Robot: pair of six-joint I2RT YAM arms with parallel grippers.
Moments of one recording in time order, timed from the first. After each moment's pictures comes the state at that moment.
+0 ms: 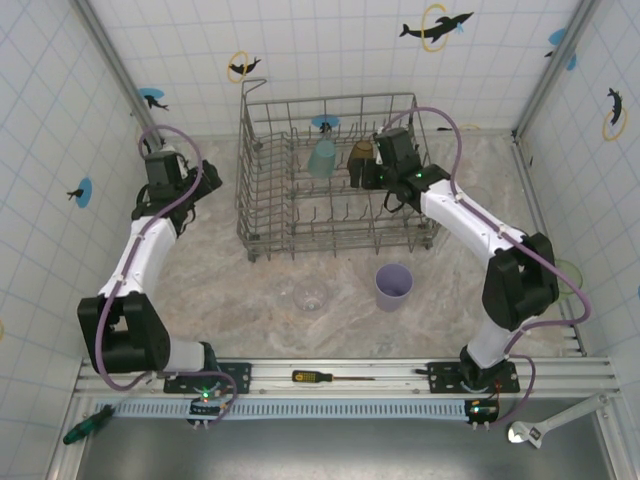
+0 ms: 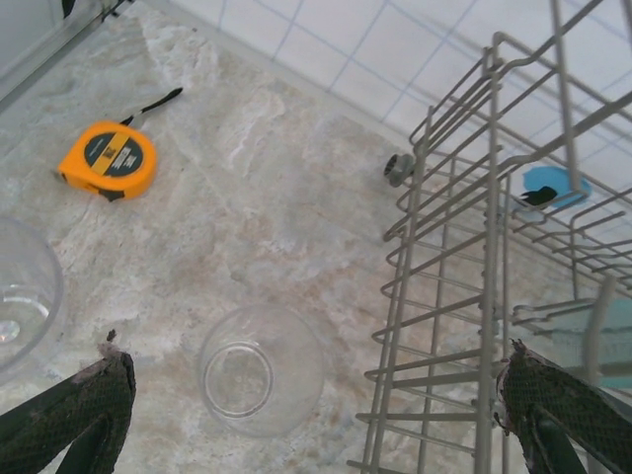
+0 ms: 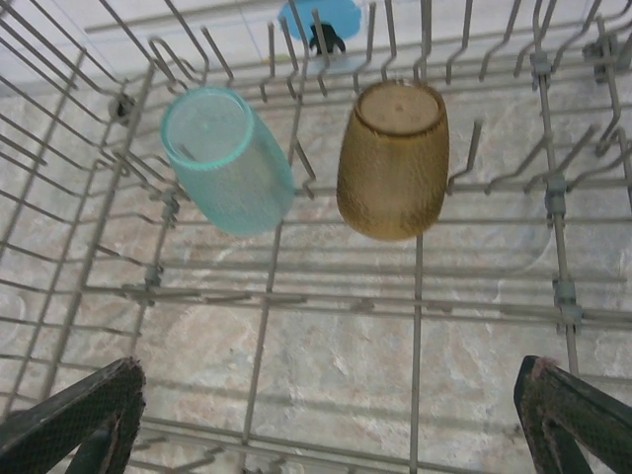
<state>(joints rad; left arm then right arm) 0.04 1.40 1.08 -0.30 0.06 -0.45 0.52 1.70 1.42 -0.42 0.07 0.38</state>
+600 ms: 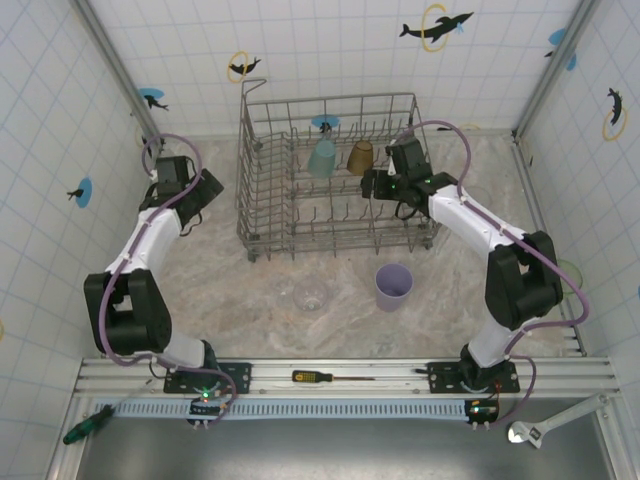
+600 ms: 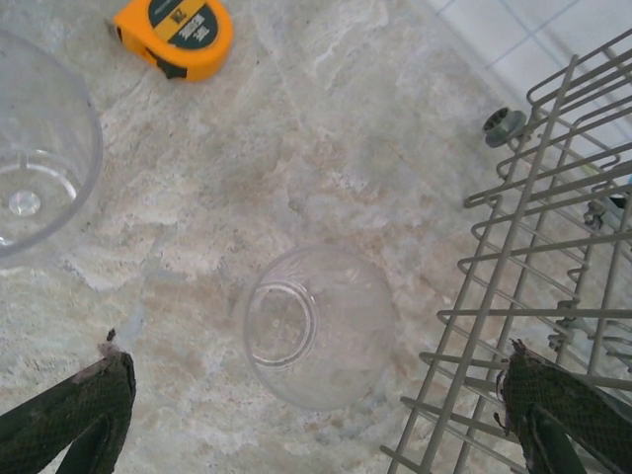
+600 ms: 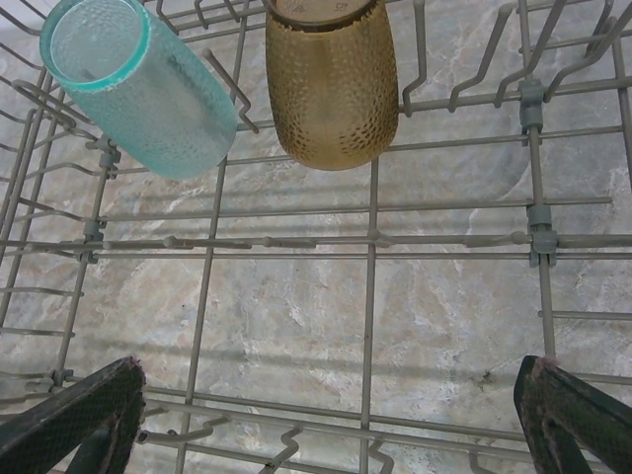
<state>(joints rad) 0.04 1.51 1.10 -0.39 0.01 -0.64 0.45 1.69 1.31 -0.39 -0.02 0.39</state>
